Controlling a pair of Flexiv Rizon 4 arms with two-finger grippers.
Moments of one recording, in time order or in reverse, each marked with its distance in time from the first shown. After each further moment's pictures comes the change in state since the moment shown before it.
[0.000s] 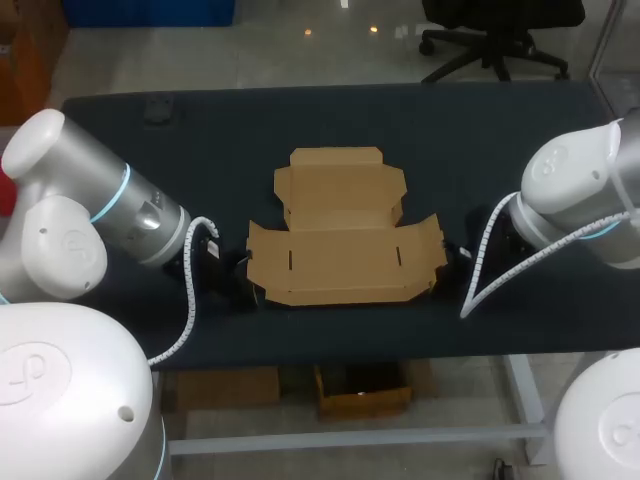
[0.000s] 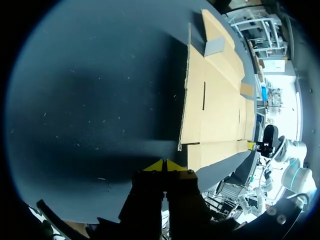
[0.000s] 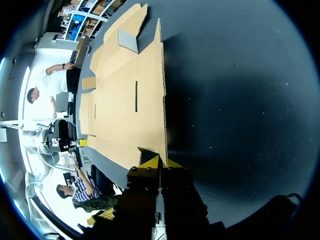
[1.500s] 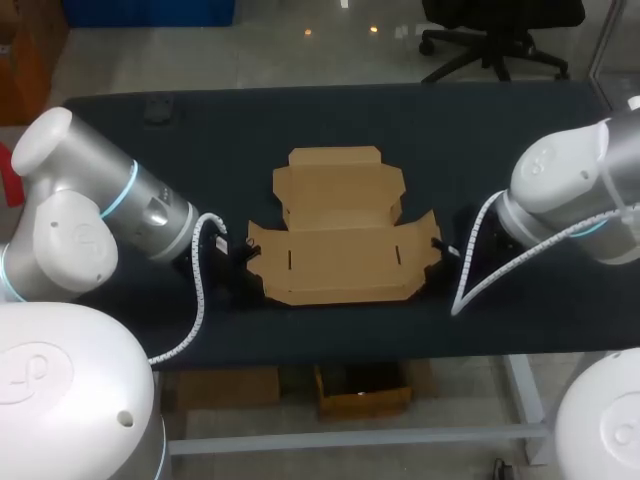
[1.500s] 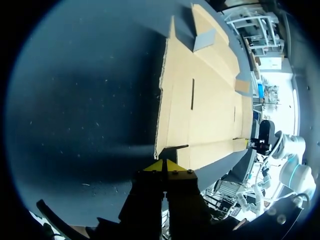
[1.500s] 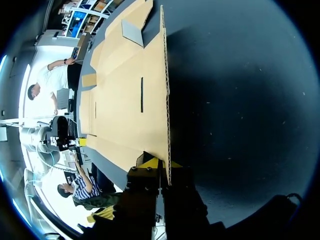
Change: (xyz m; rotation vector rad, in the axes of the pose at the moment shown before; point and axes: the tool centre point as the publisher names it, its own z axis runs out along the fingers) left arm 0.016 -0.005 0.007 -0.013 0.032 0.019; right arm 0.011 0.003 0.014 0.029 0.009 -0.012
